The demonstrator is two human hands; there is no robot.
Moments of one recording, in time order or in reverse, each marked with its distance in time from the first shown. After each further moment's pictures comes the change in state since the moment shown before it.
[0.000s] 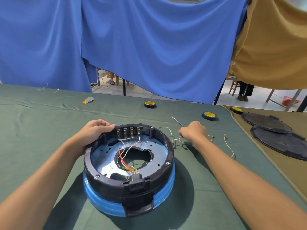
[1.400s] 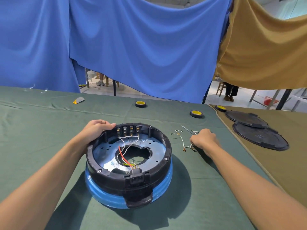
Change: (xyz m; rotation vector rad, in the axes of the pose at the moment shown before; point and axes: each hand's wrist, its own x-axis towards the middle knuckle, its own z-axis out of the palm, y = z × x) left_hand -0.001 0.004 0.029 -0.032 0.043 0.019; right_hand -0.017 0.065 -0.039 -0.139 0.066 0.159
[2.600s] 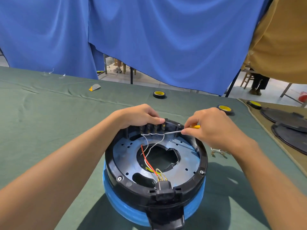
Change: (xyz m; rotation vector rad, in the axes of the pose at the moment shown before) left_hand 0.038 0.039 0.054 0.691 -0.458 0.165; right_hand -0.050 -0.068 -0.026 -0.200 -0.022 -1.042
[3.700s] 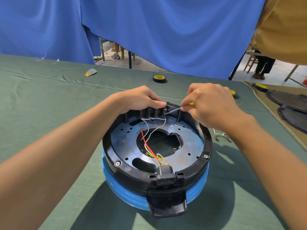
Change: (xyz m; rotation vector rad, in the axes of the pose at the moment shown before) left_hand 0.007 -0.004 0.000 -0.025 0.040 -0.047; right_hand 0.013 -0.012 0.007 -0.242 0.139 -0.079
